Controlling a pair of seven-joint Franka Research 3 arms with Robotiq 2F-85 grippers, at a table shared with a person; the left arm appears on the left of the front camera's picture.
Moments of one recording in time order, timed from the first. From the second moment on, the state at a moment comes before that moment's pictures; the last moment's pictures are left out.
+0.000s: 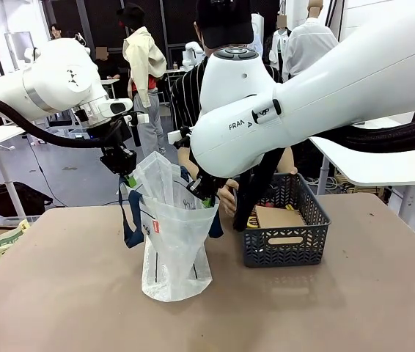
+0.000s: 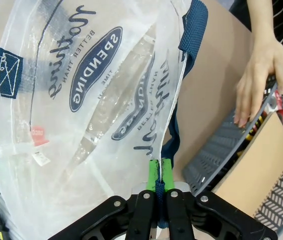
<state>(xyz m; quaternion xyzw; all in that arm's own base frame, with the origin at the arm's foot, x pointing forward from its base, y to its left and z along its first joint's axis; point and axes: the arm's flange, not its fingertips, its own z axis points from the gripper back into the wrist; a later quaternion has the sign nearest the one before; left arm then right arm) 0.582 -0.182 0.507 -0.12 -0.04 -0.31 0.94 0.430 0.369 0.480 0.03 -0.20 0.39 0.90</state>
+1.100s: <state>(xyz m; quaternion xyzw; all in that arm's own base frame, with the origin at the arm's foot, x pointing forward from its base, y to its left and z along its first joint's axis) 0.582 -0.182 0.507 -0.12 -0.04 -0.31 0.94 0.430 0.369 0.480 0.03 -0.20 0.39 0.90</state>
